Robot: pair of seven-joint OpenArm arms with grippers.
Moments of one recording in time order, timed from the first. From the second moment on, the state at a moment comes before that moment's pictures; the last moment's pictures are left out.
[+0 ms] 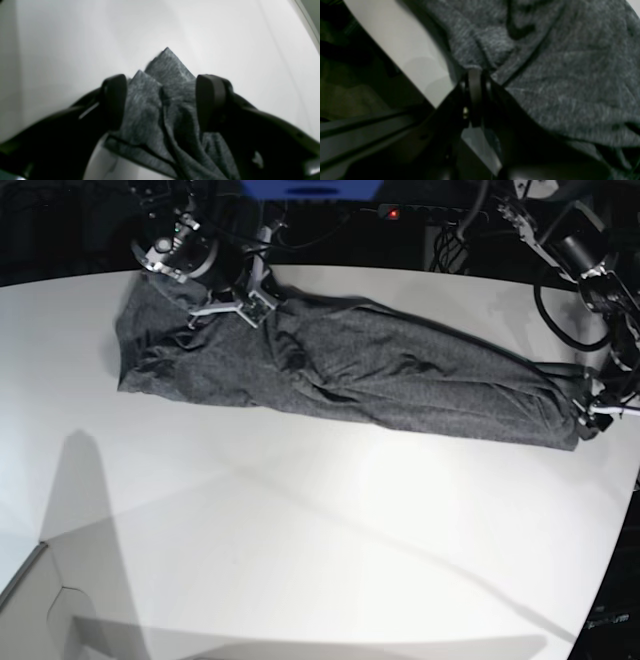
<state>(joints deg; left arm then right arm) -7.3 -13.5 -50.0 71.7 -28.0 -23.5 45.0 -26.9 4.0 -4.7 102.4 -9.5 40.1 -28.6</state>
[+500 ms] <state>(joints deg) -7.1 -13.8 -49.7 71.2 -27.4 -29.6 44.9 -25.8 4.0 -5.3 102.4 -9.5 40.1 -29.0</state>
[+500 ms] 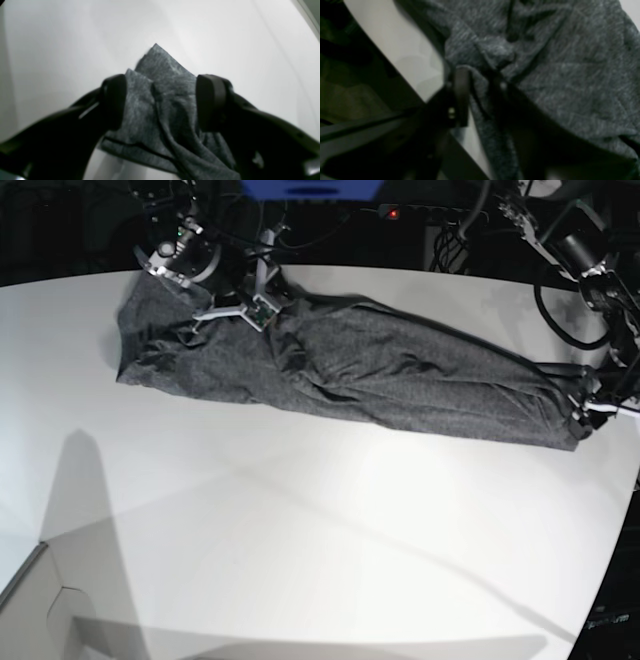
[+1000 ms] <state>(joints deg) -7.2 -16.0 -49.7 65.8 -23.7 -30.0 44.3 -26.4 1.3 0.9 109.1 -10.0 40.1 -29.1</state>
